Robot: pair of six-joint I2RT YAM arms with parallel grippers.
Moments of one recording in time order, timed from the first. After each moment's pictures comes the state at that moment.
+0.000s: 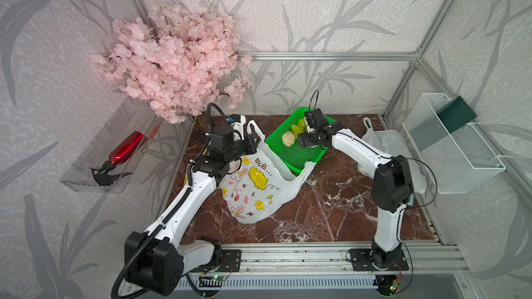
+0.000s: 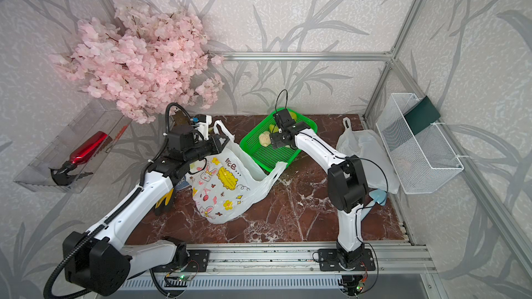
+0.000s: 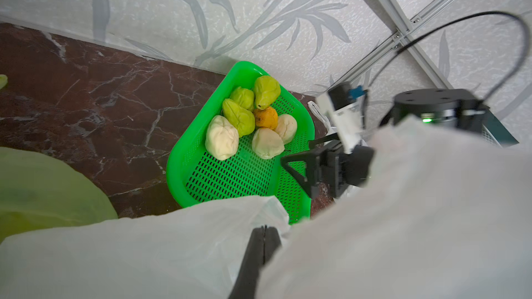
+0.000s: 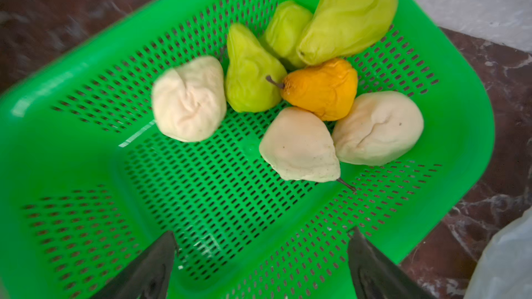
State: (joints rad) left arm -0.26 1.21 1.02 -0.19 0.38 -0.52; right arm 0.52 2.02 1.72 -0.71 0.22 0.13
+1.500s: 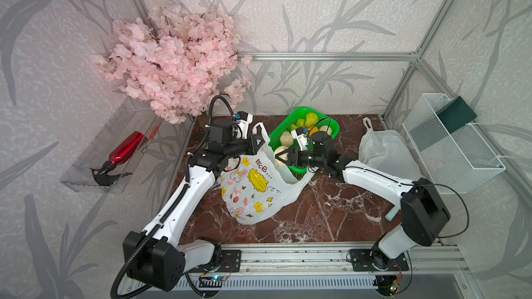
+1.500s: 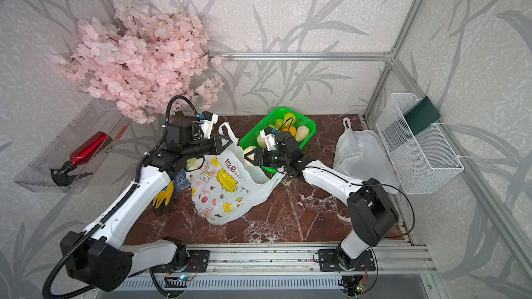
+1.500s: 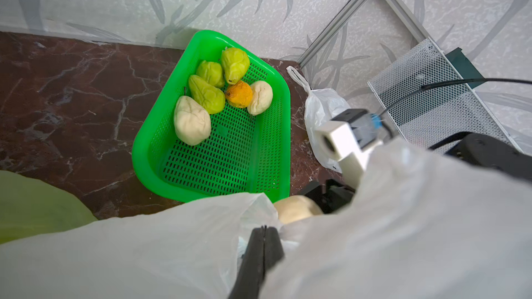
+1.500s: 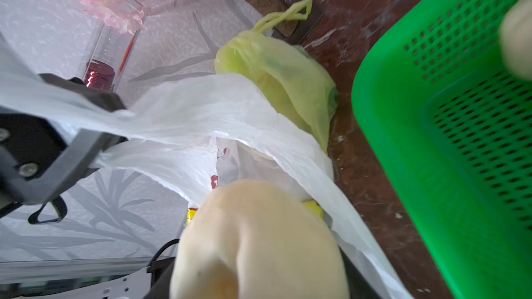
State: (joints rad) left arm -0.26 1.24 1.15 -0.40 0.54 -0.37; right arm 0.66 1.65 1.08 0.17 -0.58 0.83
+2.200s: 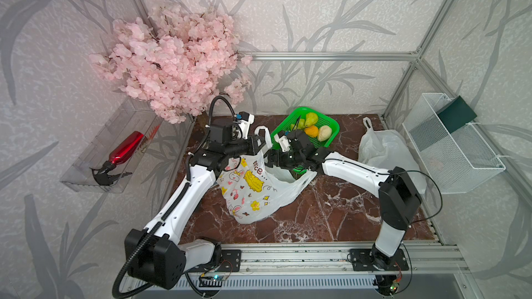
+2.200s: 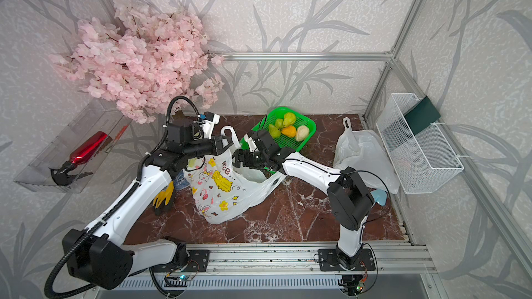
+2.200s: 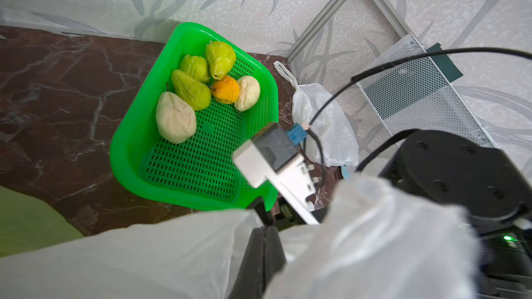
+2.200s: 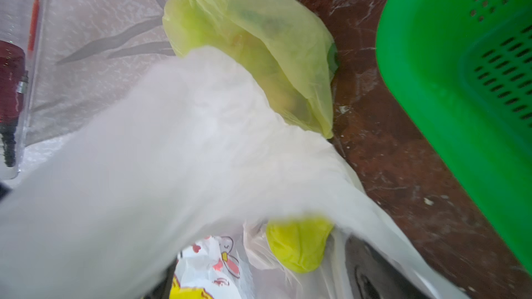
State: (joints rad) left arm -0.24 1.25 1.13 -0.36 0.57 -0.38; right arm 0.75 1.78 1.40 -0.27 -0.42 0.72
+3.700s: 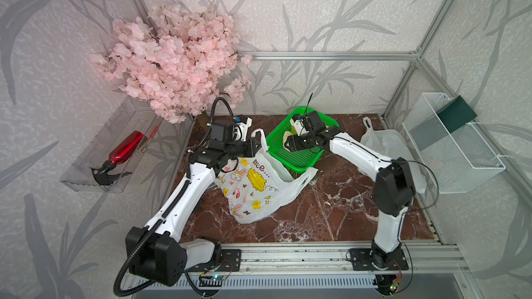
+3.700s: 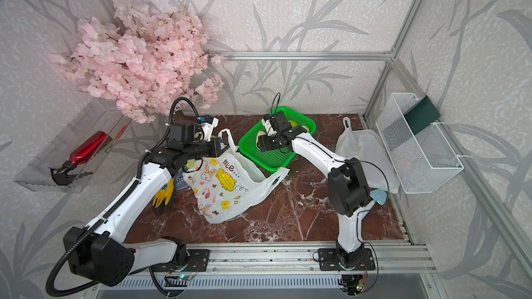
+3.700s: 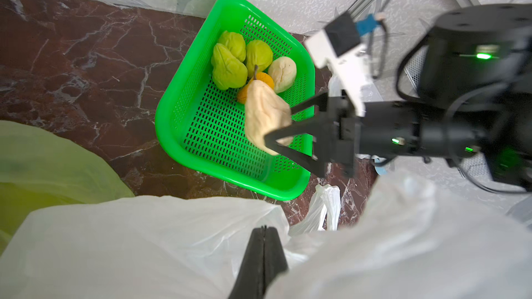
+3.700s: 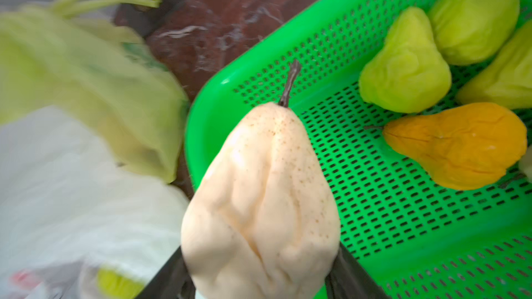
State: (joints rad) left arm -0.24 1.27 1.18 -0.53 0.50 -0.31; right arm 0.58 1.83 1.59 -0.57 -0.28 0.24
